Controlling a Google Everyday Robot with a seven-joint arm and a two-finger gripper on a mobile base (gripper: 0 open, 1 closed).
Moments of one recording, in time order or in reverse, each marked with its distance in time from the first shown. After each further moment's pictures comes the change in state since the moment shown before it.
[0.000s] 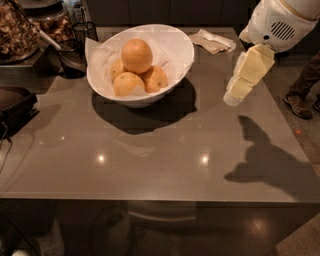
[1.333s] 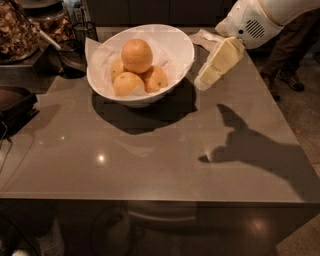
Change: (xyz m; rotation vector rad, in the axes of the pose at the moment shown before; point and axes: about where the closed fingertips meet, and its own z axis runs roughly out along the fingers) arm -0.054 -0.026 0.024 -0.006 -0.258 0.025
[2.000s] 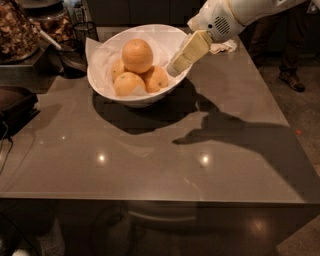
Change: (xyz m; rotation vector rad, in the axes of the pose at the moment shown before) arm -0.049 -0.026 0.046 -0.057 -0.167 0.000
